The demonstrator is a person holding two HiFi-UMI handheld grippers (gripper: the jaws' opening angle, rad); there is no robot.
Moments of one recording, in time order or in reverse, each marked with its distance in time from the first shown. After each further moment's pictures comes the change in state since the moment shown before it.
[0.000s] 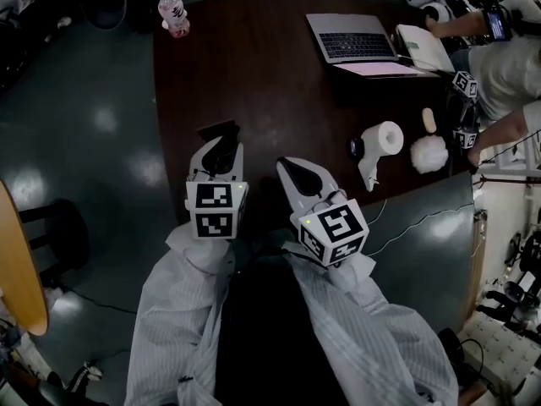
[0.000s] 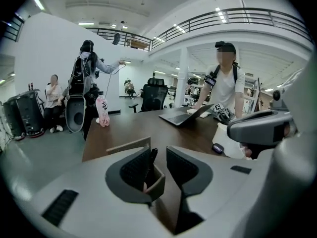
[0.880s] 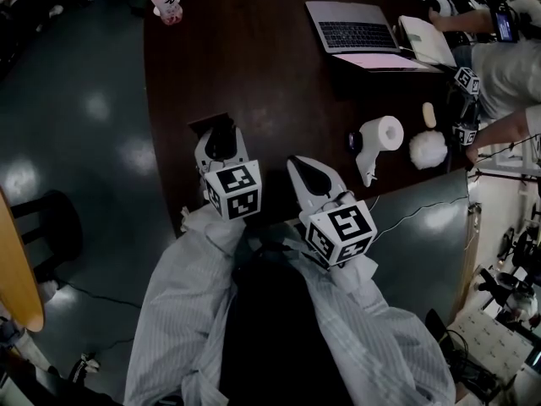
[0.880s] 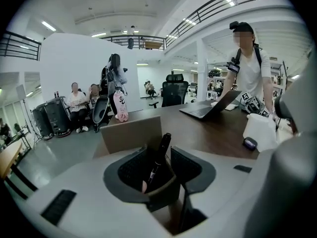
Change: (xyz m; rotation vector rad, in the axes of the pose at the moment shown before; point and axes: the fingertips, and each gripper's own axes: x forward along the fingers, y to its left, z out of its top) left arm 0.047 0.021 -0.031 -0.011 0.010 0.280; right arm -0.008 -0.027 -0.020 0.068 0.041 -0.053
